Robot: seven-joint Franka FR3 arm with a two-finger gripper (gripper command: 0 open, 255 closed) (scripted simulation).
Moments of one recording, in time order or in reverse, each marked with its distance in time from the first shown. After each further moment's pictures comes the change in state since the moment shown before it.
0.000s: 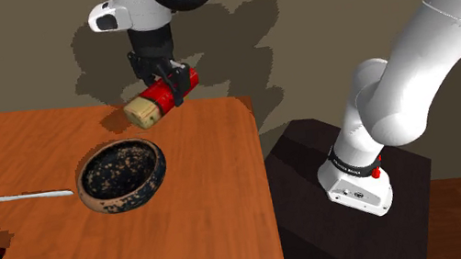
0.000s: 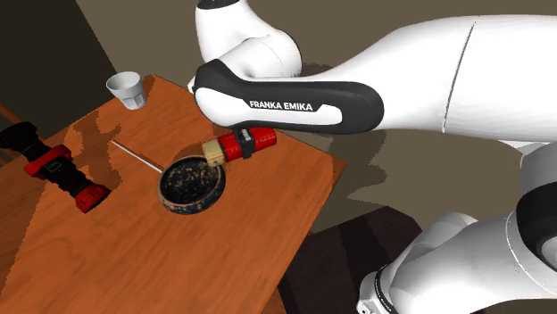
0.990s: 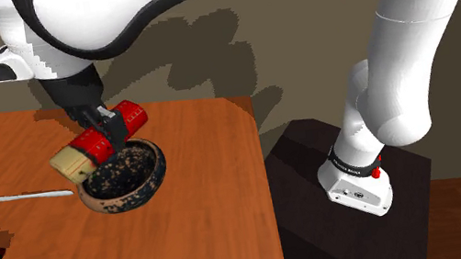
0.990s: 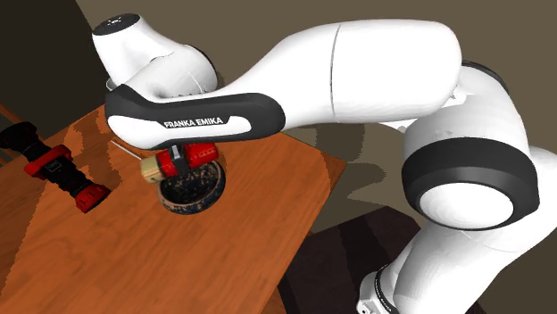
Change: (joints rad) arm 0.101 0.365 0.124 0.371 -0.097 -0.022 0.255
